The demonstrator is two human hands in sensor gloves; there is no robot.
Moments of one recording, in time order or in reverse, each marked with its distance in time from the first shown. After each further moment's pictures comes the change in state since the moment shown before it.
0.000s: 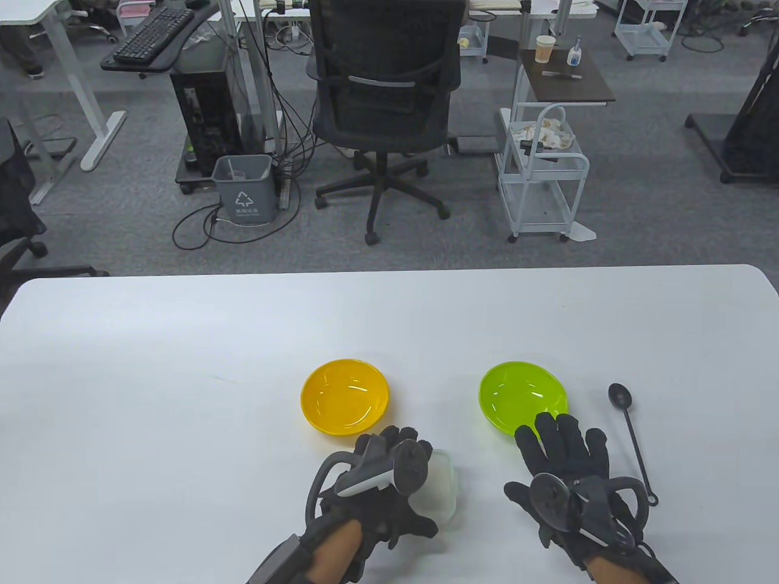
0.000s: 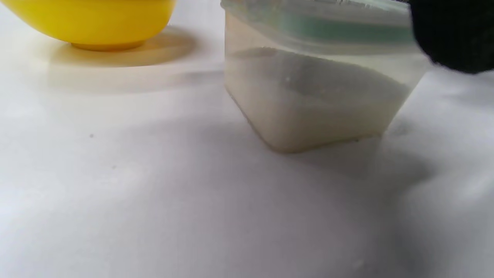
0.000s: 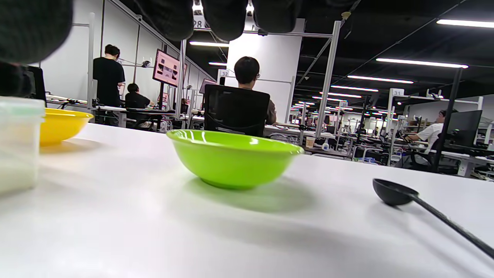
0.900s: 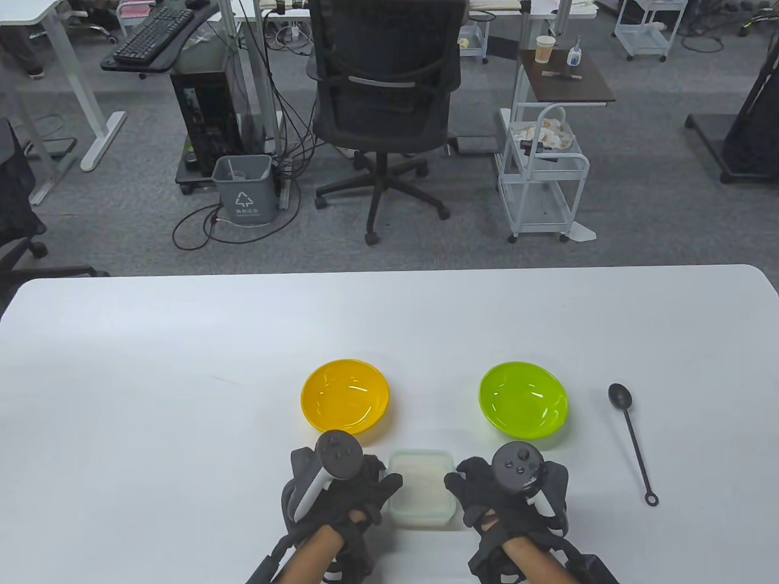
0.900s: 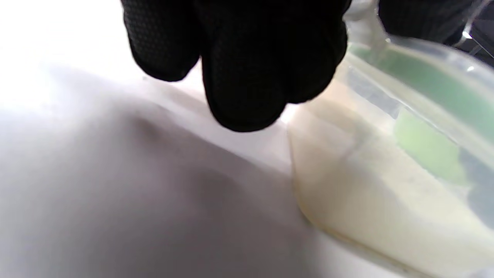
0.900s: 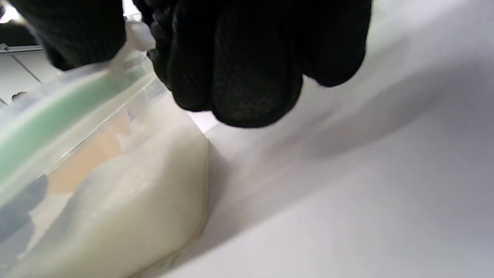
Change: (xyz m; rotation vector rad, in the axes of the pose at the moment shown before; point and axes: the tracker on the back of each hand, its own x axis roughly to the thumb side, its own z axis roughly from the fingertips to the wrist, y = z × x) left_hand -0.060 -0.020 0.016 0.238 0.285 0.534; right_hand 0.064 0.043 -0.028 0.305 0.289 -0.680
